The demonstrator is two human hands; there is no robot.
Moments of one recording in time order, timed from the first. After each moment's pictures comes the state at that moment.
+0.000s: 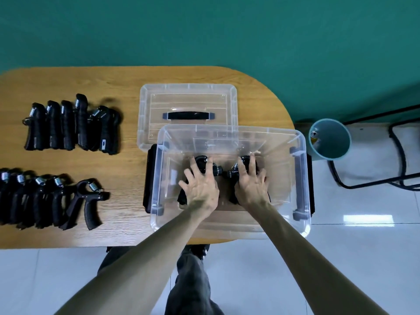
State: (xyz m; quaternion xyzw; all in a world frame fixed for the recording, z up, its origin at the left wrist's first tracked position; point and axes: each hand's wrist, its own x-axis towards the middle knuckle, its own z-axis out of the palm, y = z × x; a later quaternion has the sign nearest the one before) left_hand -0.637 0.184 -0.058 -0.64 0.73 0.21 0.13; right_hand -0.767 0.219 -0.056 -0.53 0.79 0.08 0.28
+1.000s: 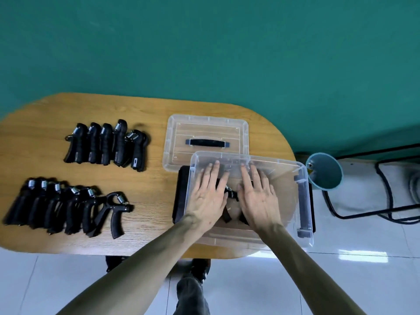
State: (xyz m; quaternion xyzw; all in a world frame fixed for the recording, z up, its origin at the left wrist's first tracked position) left_hand -0.575 0.162 0.020 -0.46 0.88 0.13 0.01; right_hand -0.728 0.208 0.038 -0.63 0.77 -0.03 0.10
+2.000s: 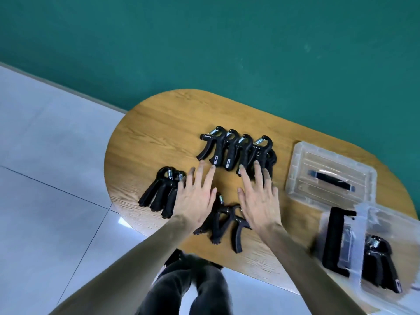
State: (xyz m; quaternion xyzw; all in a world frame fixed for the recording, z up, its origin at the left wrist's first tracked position) left_hand -0.141 0.061 0.005 -0.64 0.74 0.20 0.05; right_hand -0.327 0.063 0.029 -0.74 0.66 0.09 0.09
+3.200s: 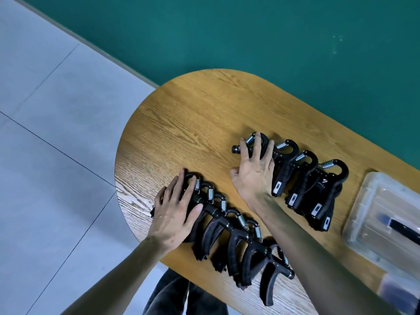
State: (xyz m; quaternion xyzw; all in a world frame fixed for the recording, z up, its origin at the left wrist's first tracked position) left_hand -0.020 0.057 -0.104 -0.70 0.65 0.29 -0.04; right_hand -0.200 -0.087 -0.088 -0.74 0.65 0.10 0.16
